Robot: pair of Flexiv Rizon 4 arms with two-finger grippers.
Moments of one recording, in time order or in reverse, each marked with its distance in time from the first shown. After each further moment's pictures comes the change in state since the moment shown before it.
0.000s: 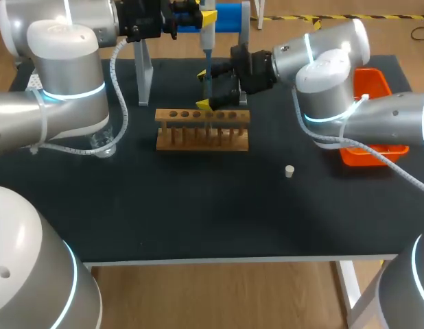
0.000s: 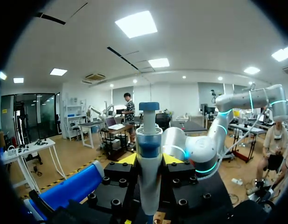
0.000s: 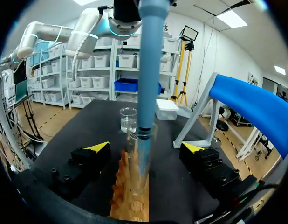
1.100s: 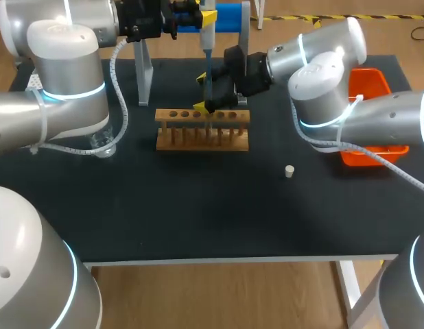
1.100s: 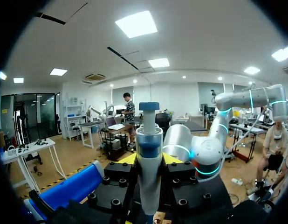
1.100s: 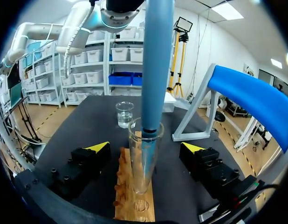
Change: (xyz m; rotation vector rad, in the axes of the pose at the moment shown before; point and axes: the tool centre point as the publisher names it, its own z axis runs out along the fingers) left arm 0.000 0.000 0.000 0.000 0.000 0.000; right arm 0.002 -0.005 0.005 0.070 -0.043 0.047
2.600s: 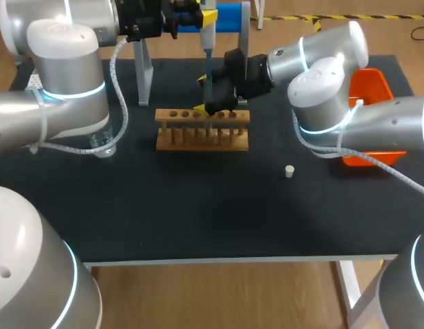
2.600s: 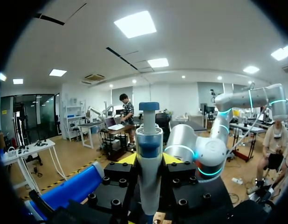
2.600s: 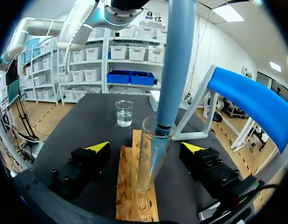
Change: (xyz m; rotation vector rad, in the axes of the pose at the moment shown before) left arm 0.001 -0.003 0.001 0.000 0.003 0.009; right arm 0.005 -0.002 -0.002 0.011 -0.032 -0.018
